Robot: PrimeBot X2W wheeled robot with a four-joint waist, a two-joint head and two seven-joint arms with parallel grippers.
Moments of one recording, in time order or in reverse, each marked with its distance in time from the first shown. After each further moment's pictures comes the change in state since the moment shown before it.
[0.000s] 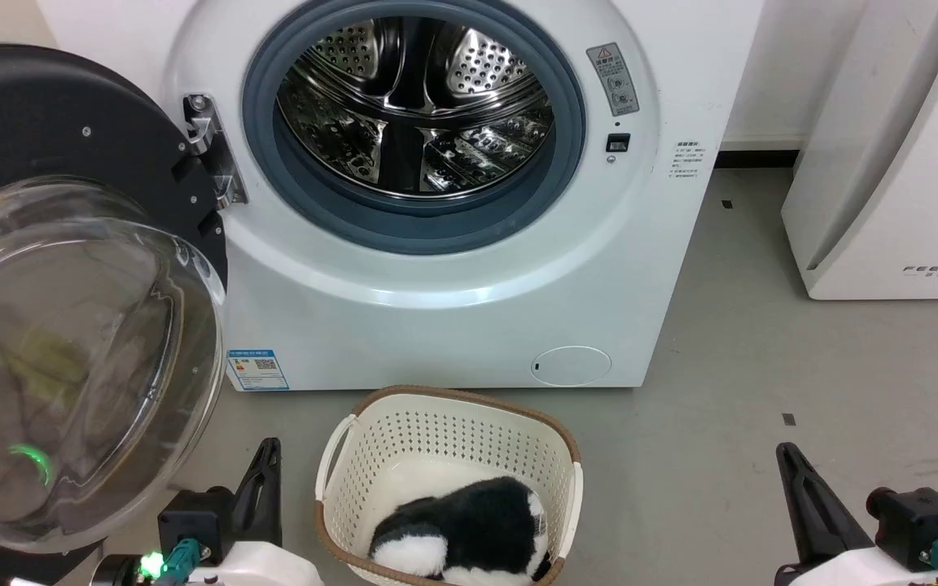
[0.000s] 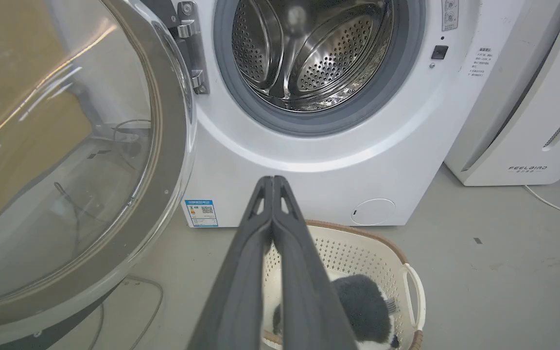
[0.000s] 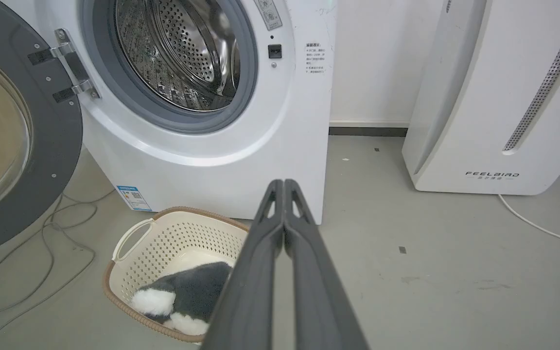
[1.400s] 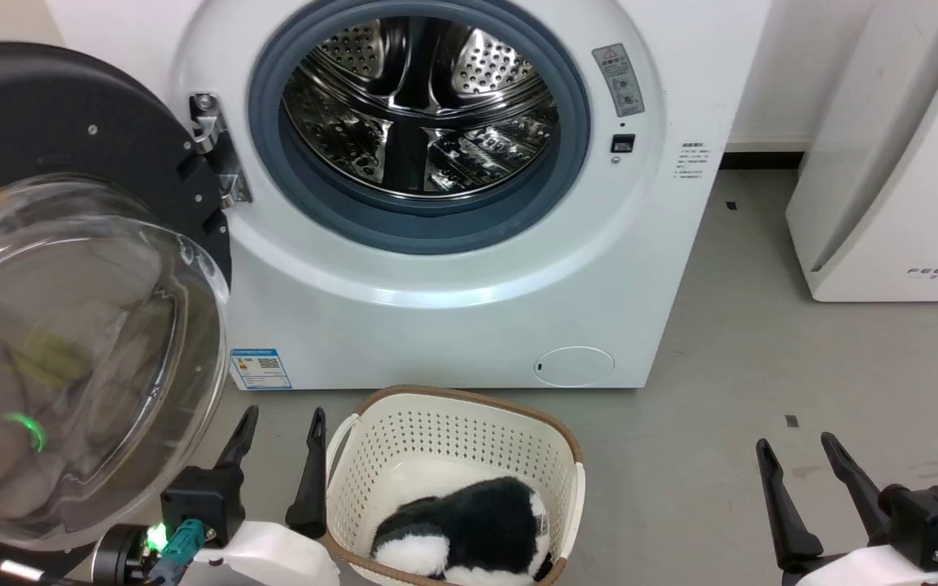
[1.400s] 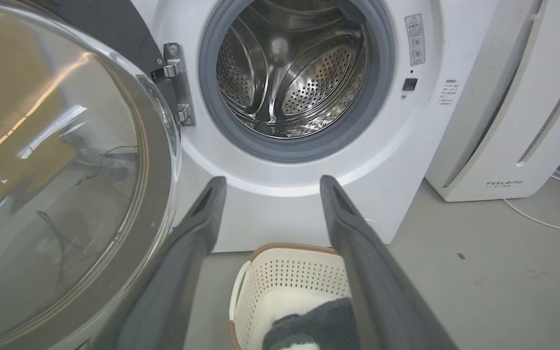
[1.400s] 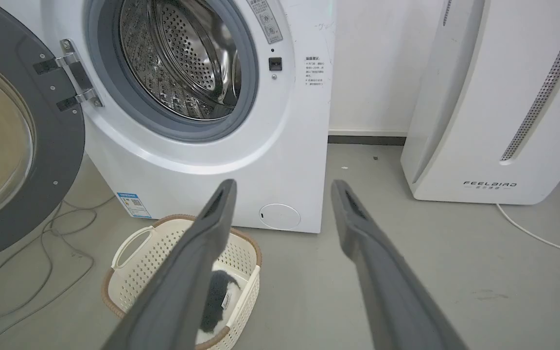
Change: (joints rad) left arm -0.031 0.036 -0.042 -0.115 -0.012 0.027 0.038; right arm 0.006 0.000 -0.013 -0.036 -0.001 0.002 0.006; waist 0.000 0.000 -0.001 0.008
